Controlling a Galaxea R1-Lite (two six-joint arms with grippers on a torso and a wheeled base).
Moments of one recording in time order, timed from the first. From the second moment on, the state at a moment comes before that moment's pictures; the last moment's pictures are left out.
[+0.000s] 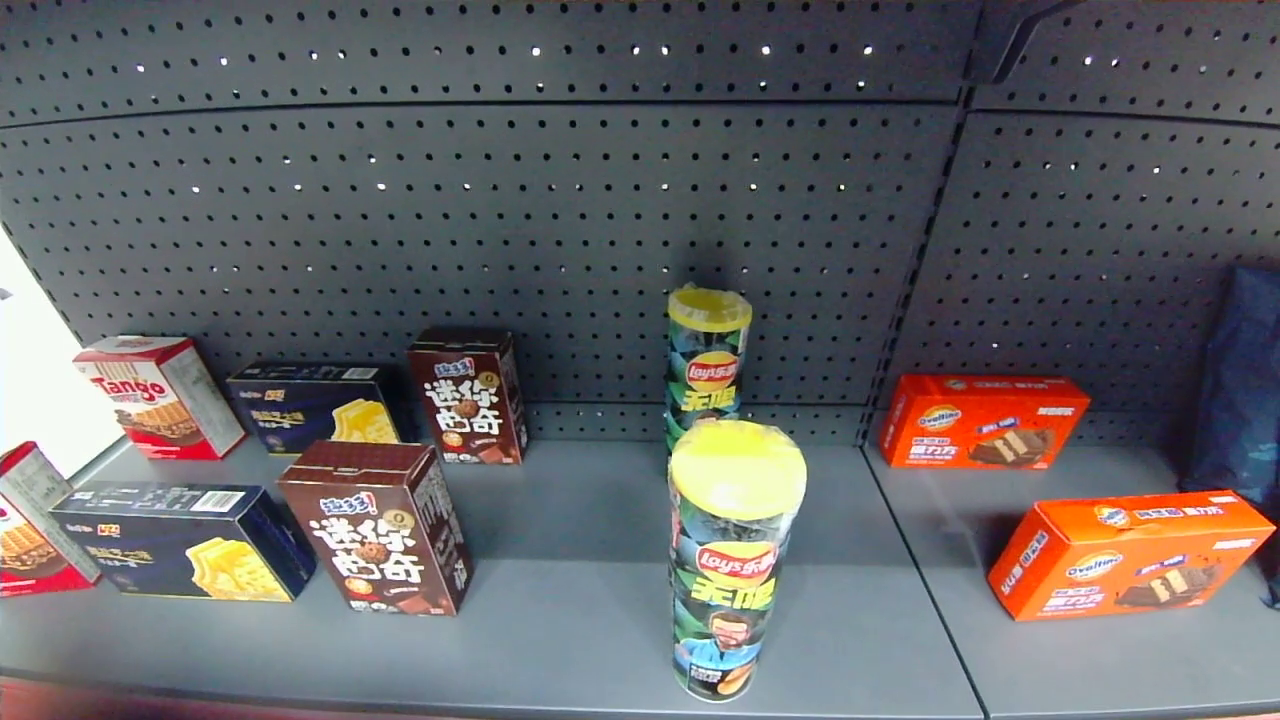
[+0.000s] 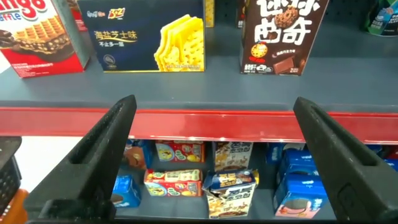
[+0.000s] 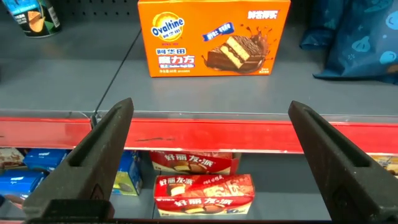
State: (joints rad) left arm 0.00 0.00 0.00 0.00 0.02 0.00; right arm 0.00 0.00 0.00 0.00 0.01 0.00
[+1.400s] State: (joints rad) left arm 0.00 0.00 0.00 0.00 0.02 0.00; right arm 0.00 0.00 0.00 0.00 0.01 0.00
